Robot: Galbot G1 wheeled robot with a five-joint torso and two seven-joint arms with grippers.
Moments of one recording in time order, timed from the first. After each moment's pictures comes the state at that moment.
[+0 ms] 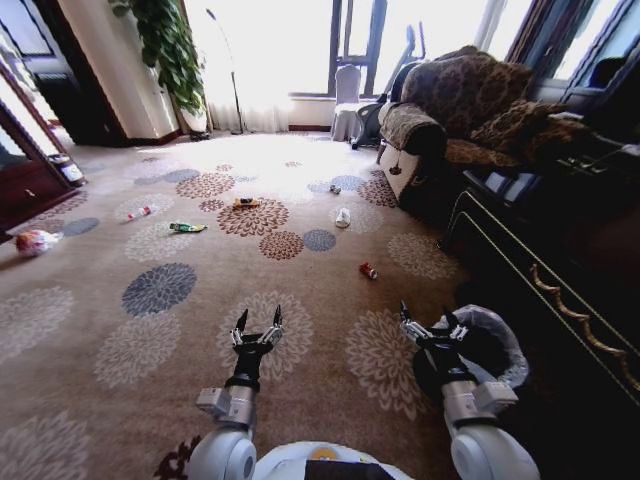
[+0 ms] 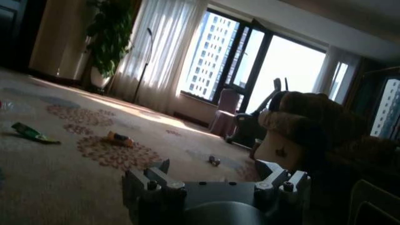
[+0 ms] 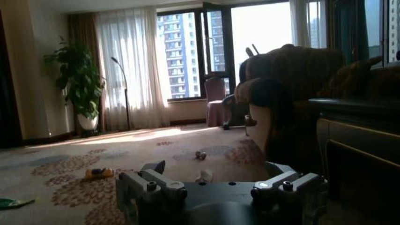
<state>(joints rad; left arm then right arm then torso) 1.78 -1.56 -0.40 -2.28 -0.24 -0.09 -0.05 -1.73 1.45 0.62 2.34 0.25 -0.07 -0.02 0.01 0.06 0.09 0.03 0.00</state>
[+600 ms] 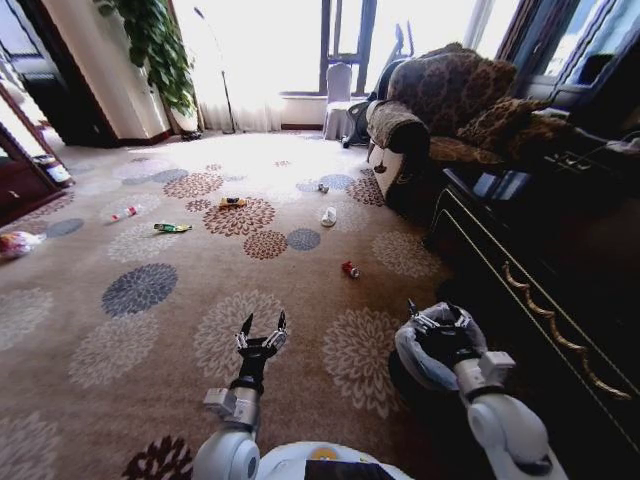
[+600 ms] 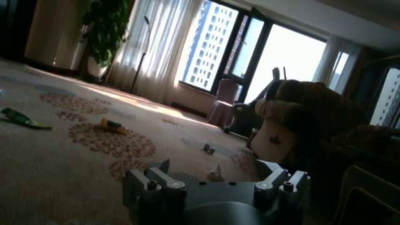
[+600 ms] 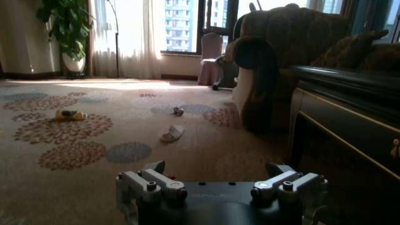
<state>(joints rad) 1.76 -1.55 -0.40 -2.23 -0.25 -0.08 -0.05 -1.56 1.13 0.76 2.10 0.44 -0.26 -0.02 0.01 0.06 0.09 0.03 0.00</state>
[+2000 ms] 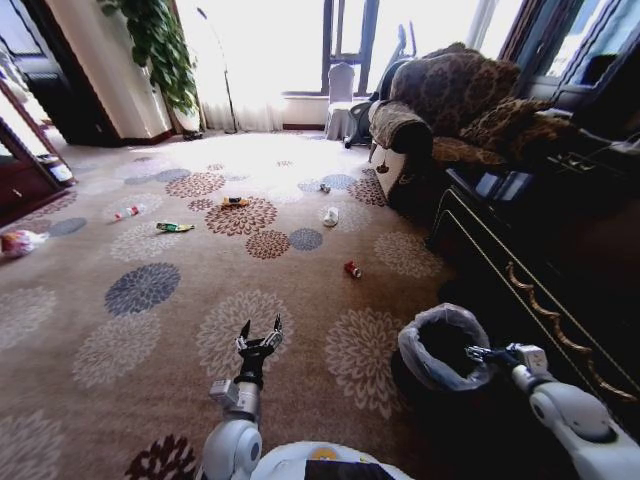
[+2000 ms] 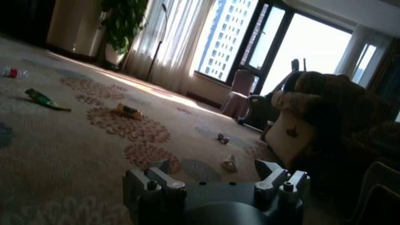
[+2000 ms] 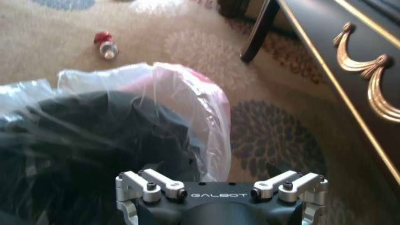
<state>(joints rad) 1.70 -1.54 -0.42 -2.13 -0.31 -0.08 -0.10 -1.58 0.71 0.76 1.75 0.58 -0.46 -0.02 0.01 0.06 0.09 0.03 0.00</state>
